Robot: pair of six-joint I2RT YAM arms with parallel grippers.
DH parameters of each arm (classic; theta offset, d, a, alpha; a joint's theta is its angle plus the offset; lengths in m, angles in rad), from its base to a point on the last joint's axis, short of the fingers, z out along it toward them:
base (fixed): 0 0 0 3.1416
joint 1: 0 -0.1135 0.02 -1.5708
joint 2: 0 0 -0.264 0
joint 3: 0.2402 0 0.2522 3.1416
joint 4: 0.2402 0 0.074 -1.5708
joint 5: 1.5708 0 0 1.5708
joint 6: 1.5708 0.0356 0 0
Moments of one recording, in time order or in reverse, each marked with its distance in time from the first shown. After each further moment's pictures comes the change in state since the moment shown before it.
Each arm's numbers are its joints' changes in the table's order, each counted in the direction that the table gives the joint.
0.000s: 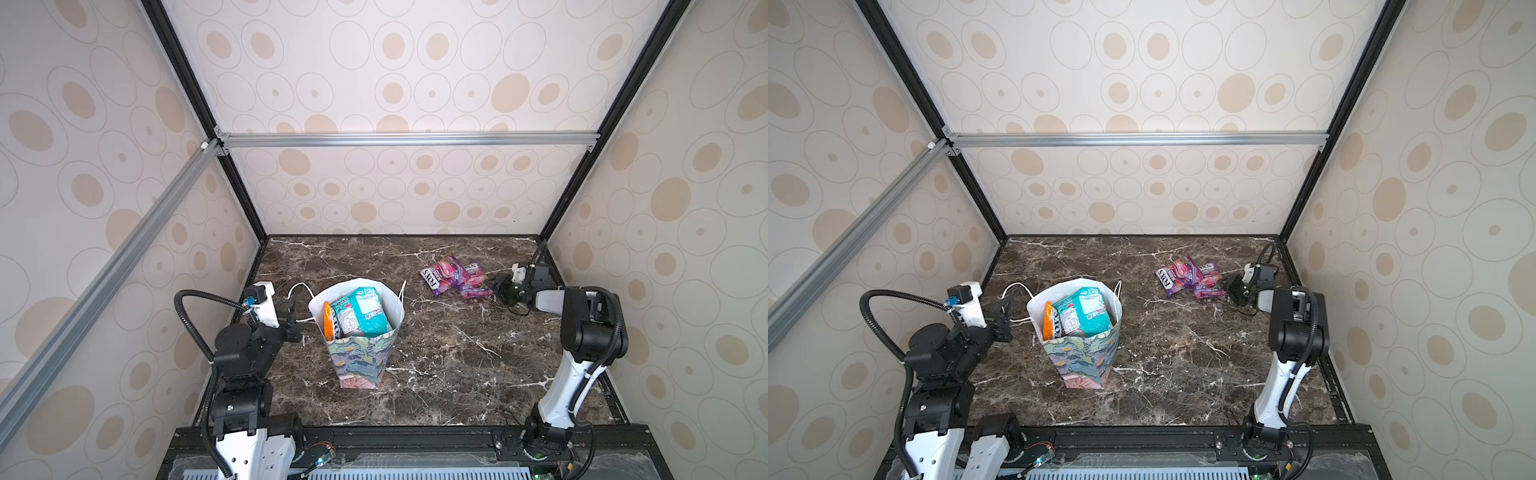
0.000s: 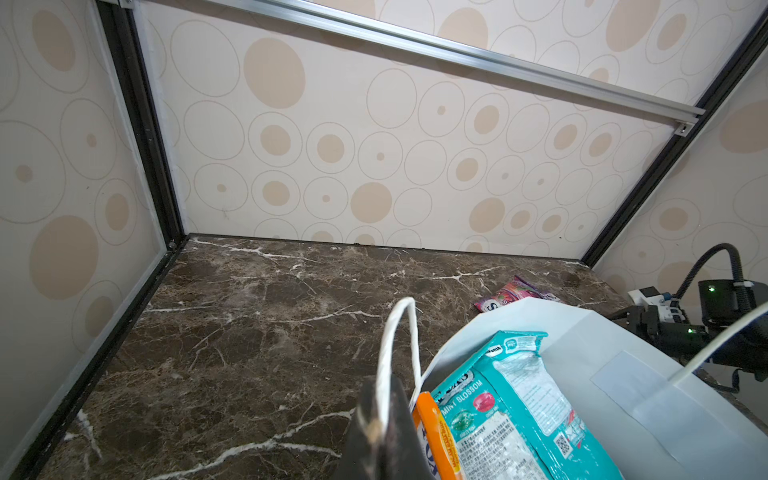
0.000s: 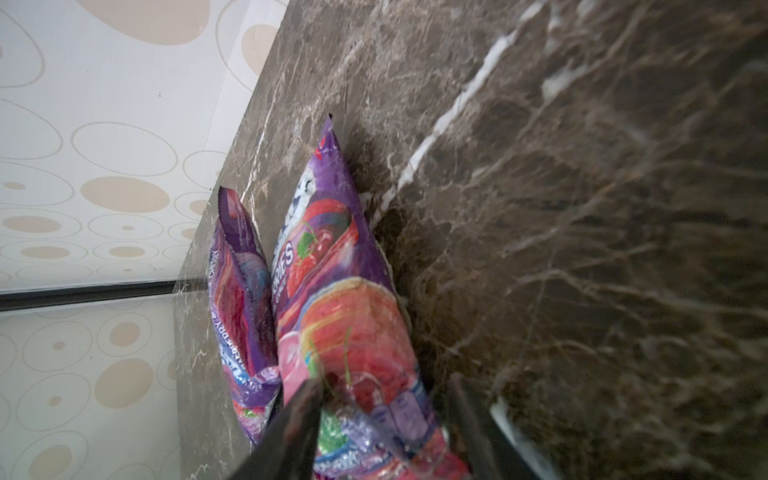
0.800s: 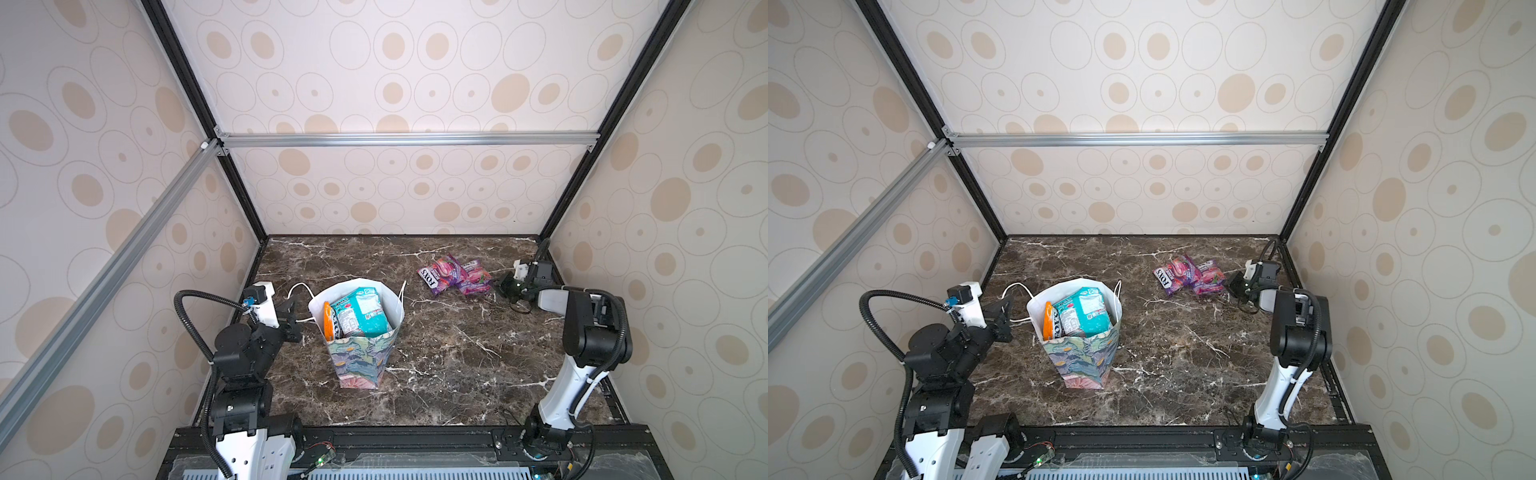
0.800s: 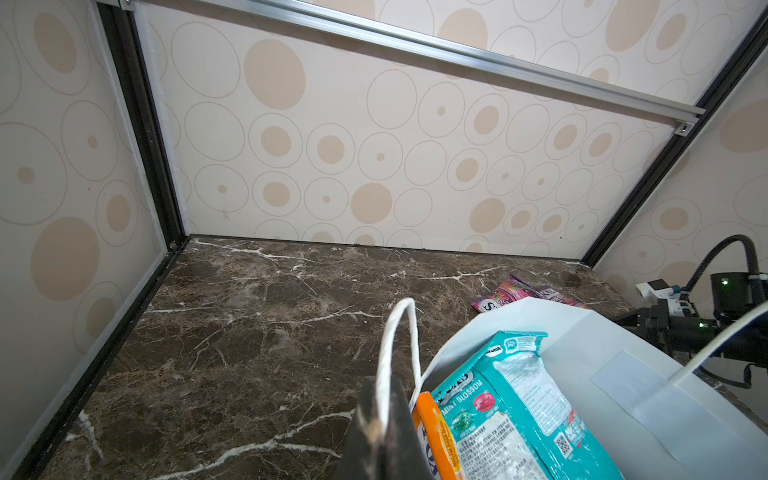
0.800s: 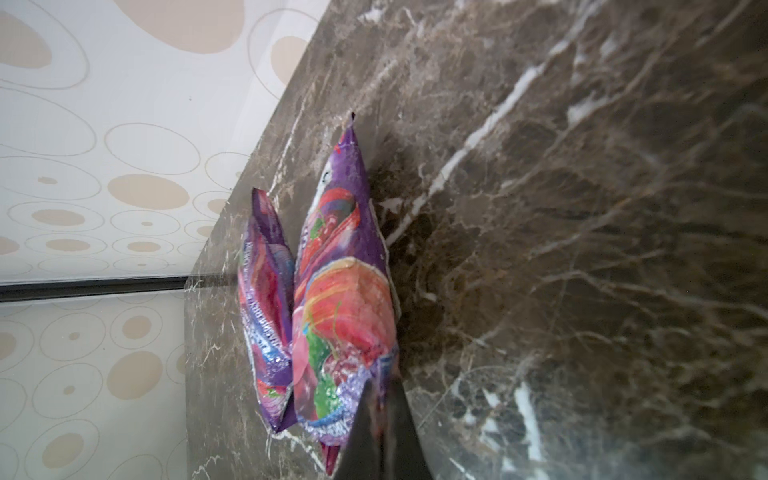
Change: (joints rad) left arm 0.000 0.002 0.000 0.000 -0.001 0.002; right arm 0.001 0.076 0.002 0.031 -0.011 -0.021
